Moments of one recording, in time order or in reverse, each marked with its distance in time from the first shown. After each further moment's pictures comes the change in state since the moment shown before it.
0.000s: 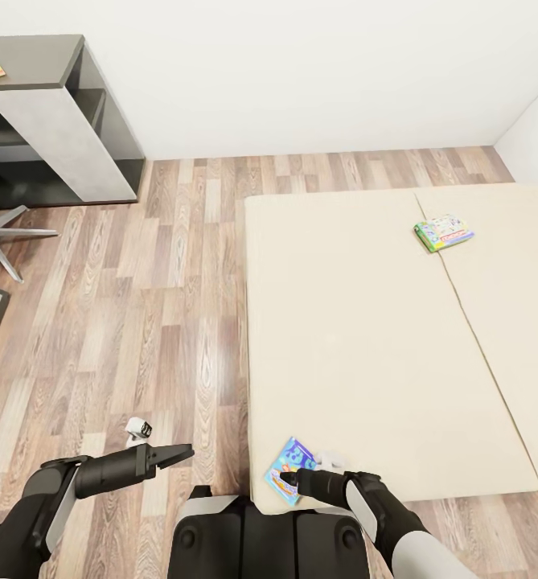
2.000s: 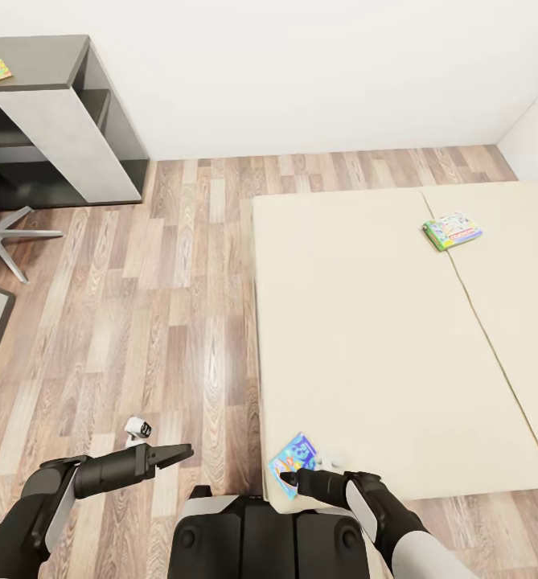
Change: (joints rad) left arm 0.000 0.003 0.000 0.000 0.001 0.001 -0.001; right arm 0.000 0.000 0.000 0.000 0.000 0.000 0.000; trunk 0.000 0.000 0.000
